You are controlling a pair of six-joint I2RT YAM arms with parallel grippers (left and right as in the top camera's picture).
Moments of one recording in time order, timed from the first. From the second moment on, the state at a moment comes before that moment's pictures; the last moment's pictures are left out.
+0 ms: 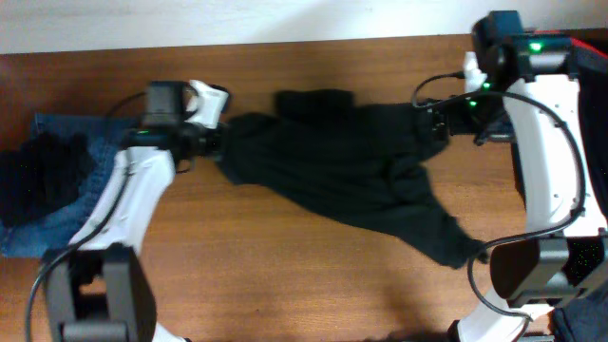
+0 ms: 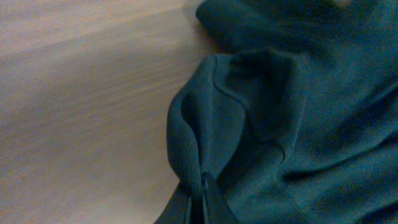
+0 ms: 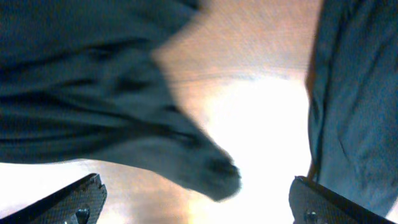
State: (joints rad) left arm -0.02 1.74 1.28 -0.52 0.34 0.19; right arm -0.05 1.87 2.02 -1.62 0.07 0.07
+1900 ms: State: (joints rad) left arm 0.08 1.73 1.28 -0.72 0.31 0.13; right arm 0.17 1.77 1.19 -1.01 -0.22 -0.07
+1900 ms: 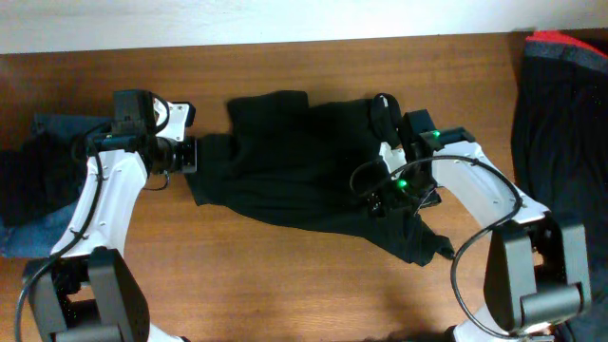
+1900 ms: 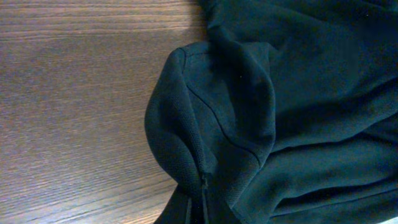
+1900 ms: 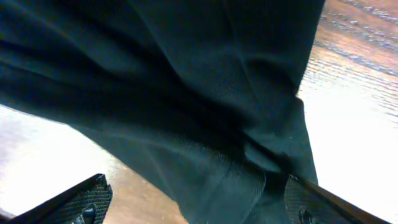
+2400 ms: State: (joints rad) left arm 0.08 1.73 1.28 -0.72 0.31 0.13; right arm 0.17 1.83 1.20 -1.03 -0.25 -0.07
